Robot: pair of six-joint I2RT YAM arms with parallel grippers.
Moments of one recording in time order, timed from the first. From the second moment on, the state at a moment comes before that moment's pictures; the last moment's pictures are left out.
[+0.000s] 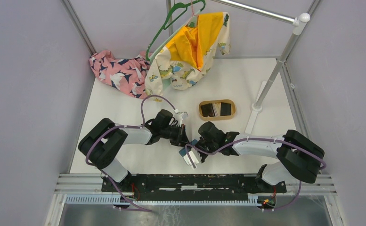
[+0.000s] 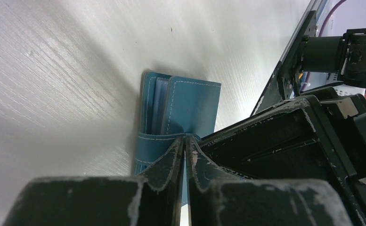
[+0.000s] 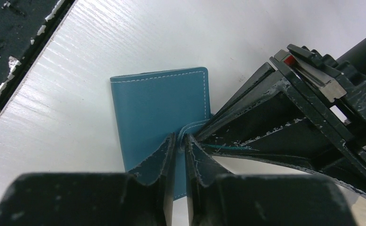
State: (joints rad) left arm -0.68 1.61 0.57 0.26 0.66 -0.52; right arm 0.99 1.44 0.62 -0.06 -0.45 -1.20
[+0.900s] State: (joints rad) left arm -0.68 1.60 0.58 0.22 0.65 -0.52; right arm 1.00 1.43 0.62 -0.09 -0.43 -1.30
